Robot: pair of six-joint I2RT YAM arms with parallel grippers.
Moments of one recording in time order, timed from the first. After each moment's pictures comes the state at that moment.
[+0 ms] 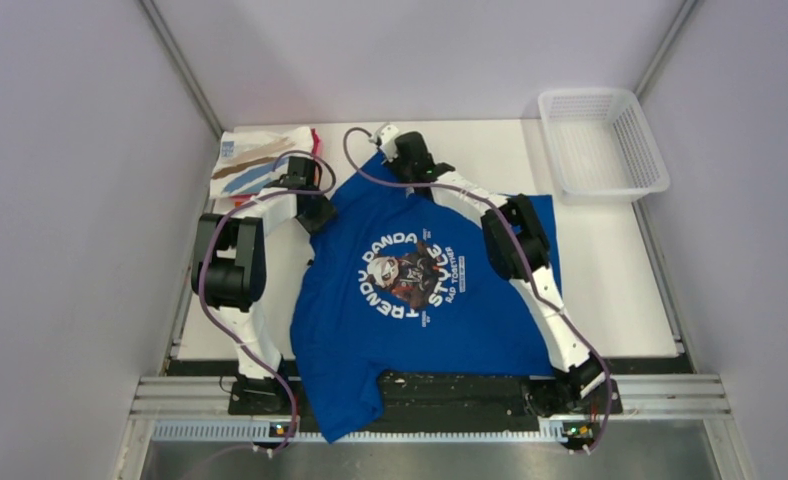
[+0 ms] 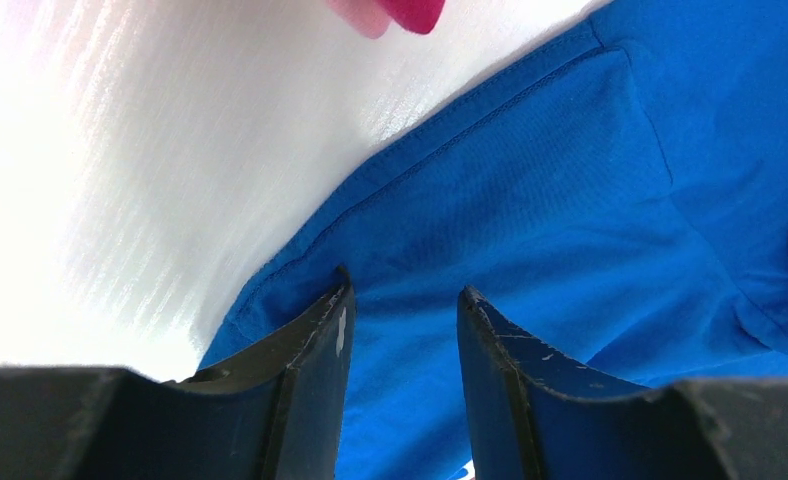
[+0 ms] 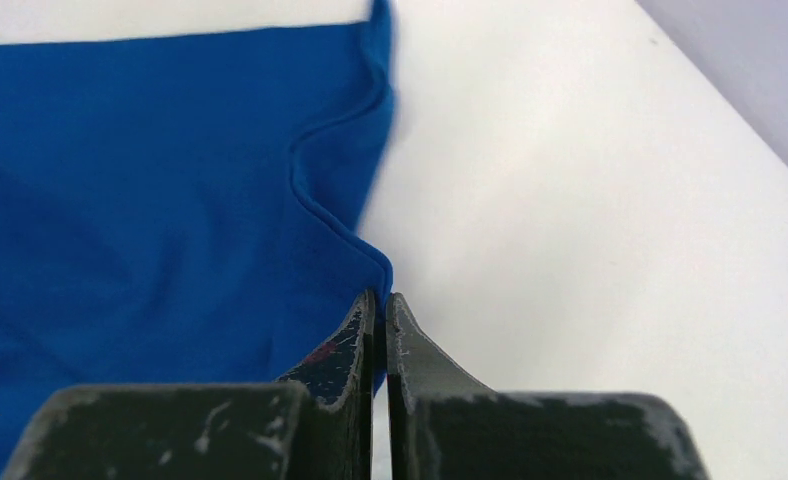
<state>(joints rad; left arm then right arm) -0.12 1.90 1.25 -0.40 -0.03 -0.81 0.62 2.52 2.11 -0.14 0.13 -0.29</state>
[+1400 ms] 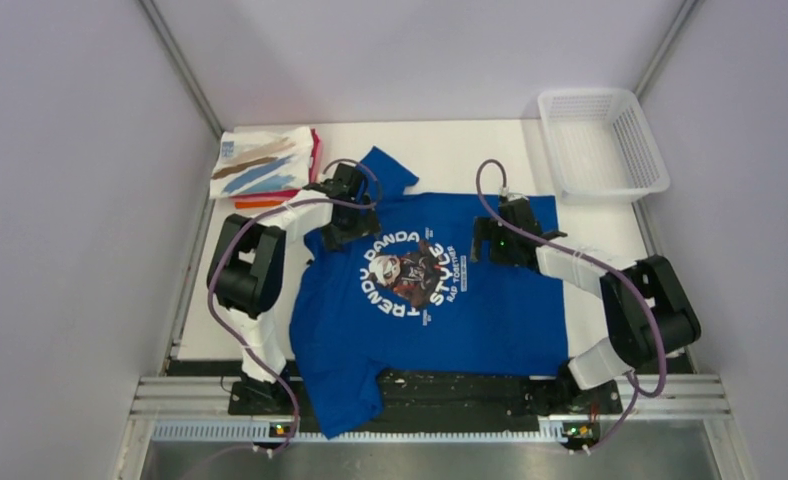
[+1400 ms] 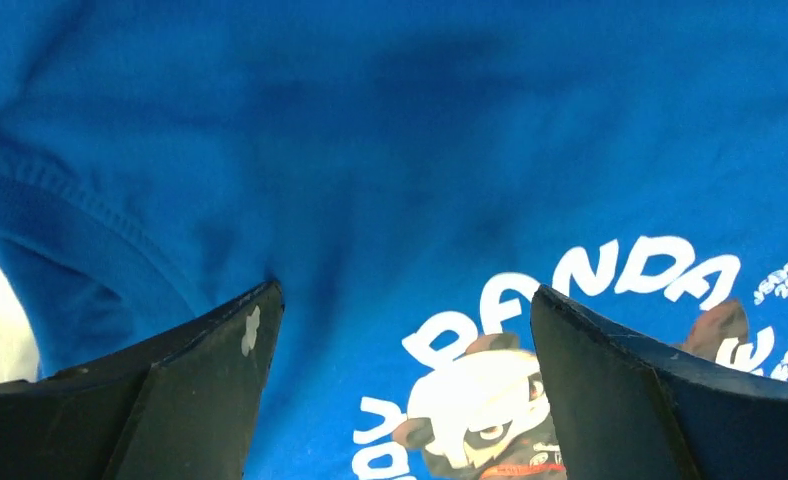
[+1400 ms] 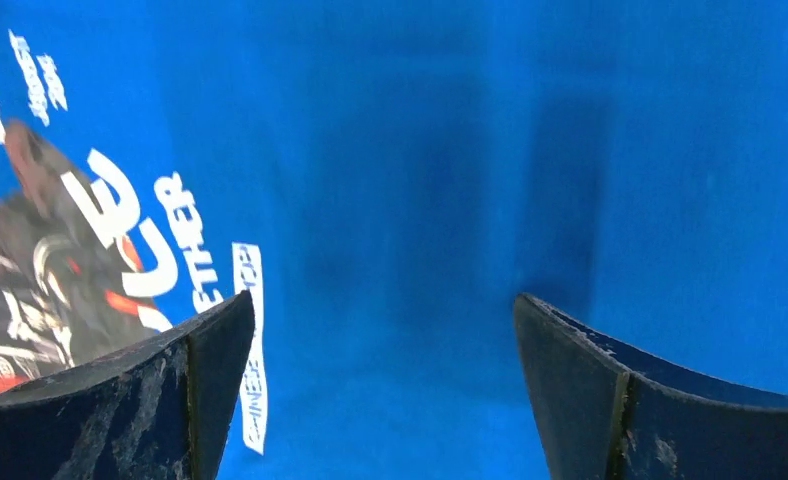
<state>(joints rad) -0.37 1.87 1.27 -0.57 -0.07 -0.71 0.40 1.49 0.73 -0.16 0.06 0.42</state>
